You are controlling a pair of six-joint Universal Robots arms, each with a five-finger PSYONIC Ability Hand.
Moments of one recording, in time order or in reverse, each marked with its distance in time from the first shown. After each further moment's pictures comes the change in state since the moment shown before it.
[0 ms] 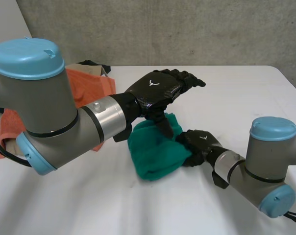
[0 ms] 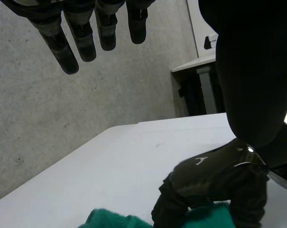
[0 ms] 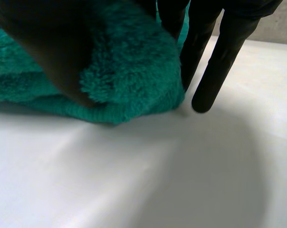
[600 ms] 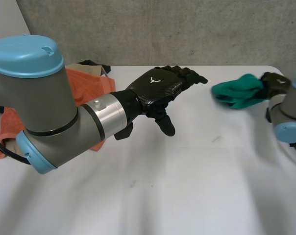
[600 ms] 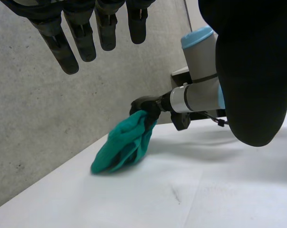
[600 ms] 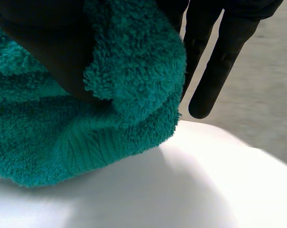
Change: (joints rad) left arm -0.007 0.004 0.013 0.003 -0.001 -0.006; right arm -0.340 0.545 -1.061 0.157 0.374 0.123; left_hand 0.000 0.000 0.000 0.000 0.000; right_hand 0.107 0.149 0.157 0.098 0.061
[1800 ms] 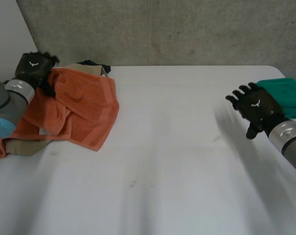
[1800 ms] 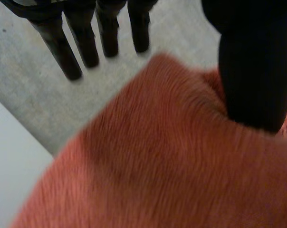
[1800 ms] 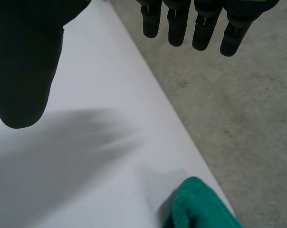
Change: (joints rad) left arm 0.577 -0.313 0.158 0.265 -0.276 0.311; right arm 0.016 -0.788 1.156 -0.252 -0.440 -0.891; left_hand 0.059 0.040 0.028 0.034 0.027; right_hand -0.779 -0.897 -0.905 -0.978 -0.886
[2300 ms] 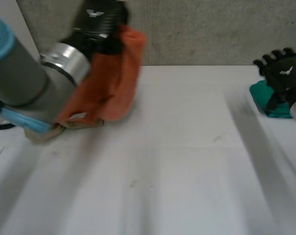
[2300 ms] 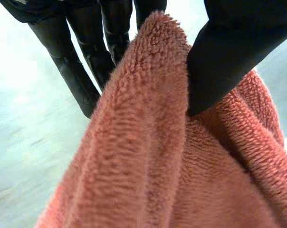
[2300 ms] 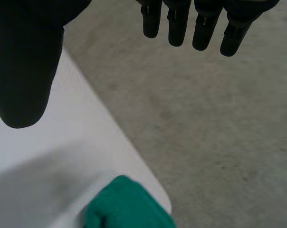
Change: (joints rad) left arm -0.448 0.367 -0.142 0.080 0.004 -0.234; right arm -0.017 -0.131 -0.084 0.002 0.153 0.148; left_hand 0.891 0.945 0.943 0.959 0.867; right_hand 0.000 0.000 0.000 0.000 0.000
